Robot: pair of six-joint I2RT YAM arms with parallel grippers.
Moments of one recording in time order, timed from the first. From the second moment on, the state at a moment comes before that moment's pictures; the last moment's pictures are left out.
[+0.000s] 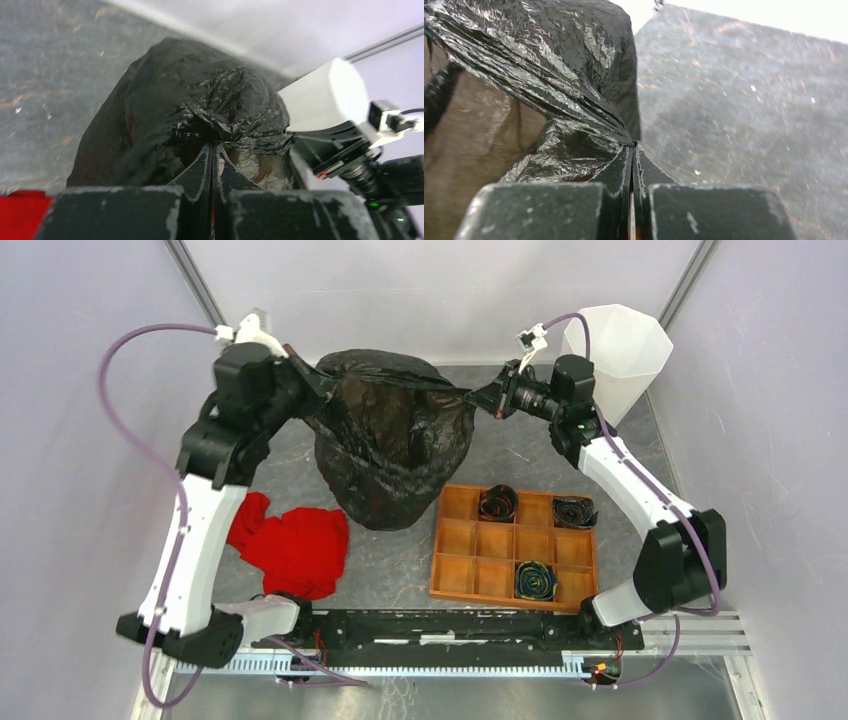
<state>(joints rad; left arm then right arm) -0.33 1.17 1.71 -0.80 -0.10 -0.68 0.32 1.46 1.21 0.20 -0.69 0.45</state>
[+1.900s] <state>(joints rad) -0.35 1.08 0.82 -0.19 0.18 -0.88 0.32 1.40 1.15 0.38 -0.35 0.56</state>
